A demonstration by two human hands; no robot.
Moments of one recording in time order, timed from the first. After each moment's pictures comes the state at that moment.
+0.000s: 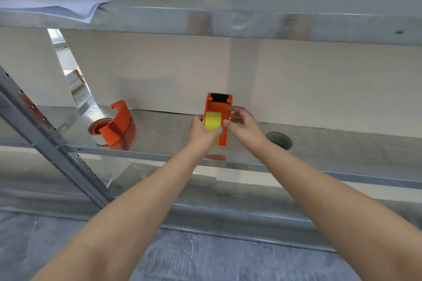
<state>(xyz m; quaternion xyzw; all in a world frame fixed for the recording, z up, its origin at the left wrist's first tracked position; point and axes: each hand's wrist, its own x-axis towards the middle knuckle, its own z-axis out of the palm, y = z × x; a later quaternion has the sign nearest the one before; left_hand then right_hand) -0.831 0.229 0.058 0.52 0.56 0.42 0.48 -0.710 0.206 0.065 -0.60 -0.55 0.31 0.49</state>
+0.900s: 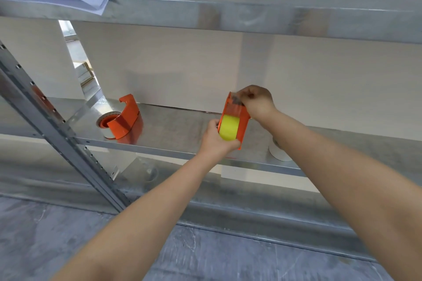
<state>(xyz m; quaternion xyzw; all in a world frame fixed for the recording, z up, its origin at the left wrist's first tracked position) -0.832 0.198 0.056 0.59 0.55 0.37 0.47 -0.701 0.252 0.108 -0.68 -0.52 0.26 0.44</state>
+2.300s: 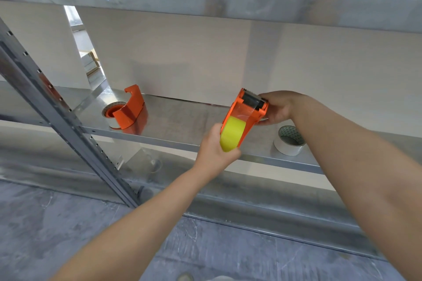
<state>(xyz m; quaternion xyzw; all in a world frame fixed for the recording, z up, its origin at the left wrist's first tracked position) -0.857 0.163 0.048 0.66 0.51 0.38 0.40 -0.655 0.267 0.097 -0.62 -0.34 0.67 0.23</state>
